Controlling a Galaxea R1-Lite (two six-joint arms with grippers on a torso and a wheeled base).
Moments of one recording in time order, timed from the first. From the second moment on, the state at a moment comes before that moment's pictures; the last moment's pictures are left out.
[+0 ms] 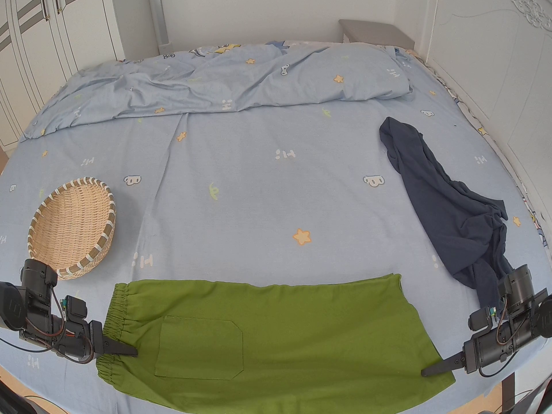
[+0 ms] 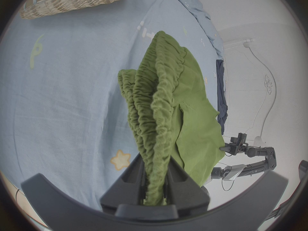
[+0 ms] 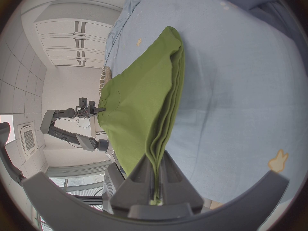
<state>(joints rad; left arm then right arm) 0.24 1.60 -0.42 0.03 -0.72 -0.07 0.06 1.61 -0.28 -0.11 0.83 0.04</state>
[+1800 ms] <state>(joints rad) -0.13 1.23 -1.04 0.73 -0.33 -0.36 0.14 1.38 -0.64 -0.07 0.54 0.07</state>
